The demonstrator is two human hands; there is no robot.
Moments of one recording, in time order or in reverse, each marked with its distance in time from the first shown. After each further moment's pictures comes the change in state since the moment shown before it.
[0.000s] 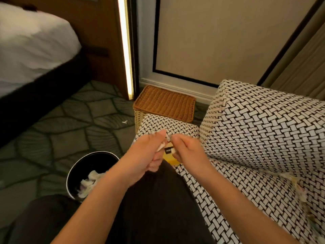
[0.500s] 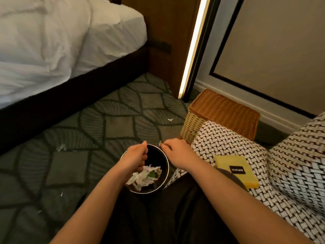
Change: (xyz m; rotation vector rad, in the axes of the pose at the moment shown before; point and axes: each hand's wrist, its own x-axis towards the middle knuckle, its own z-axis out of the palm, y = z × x) left_hand 0.001 -0.082 -0.199 -0.079 0.524 -0.164; right_hand 0.102 0.017 0.179 -0.773 -0.462 -0.108
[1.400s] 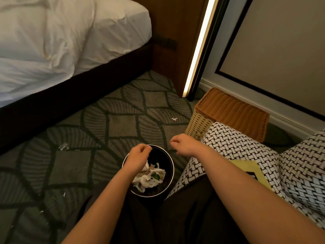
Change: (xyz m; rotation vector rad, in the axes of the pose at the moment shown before) left_hand 0.048 -0.022 -0.016 0.267 0.189 0.141; right_hand 0.051 0.015 -0.008 0.072 -0.257 0.175
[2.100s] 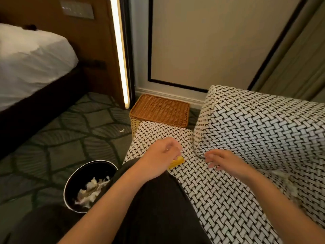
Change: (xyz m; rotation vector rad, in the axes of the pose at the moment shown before) left_hand -0.184 0.147 0.161 0.227 -0.660 0.565; right_hand -0.278 0.219 -0.045 0.472 0.445 0.269
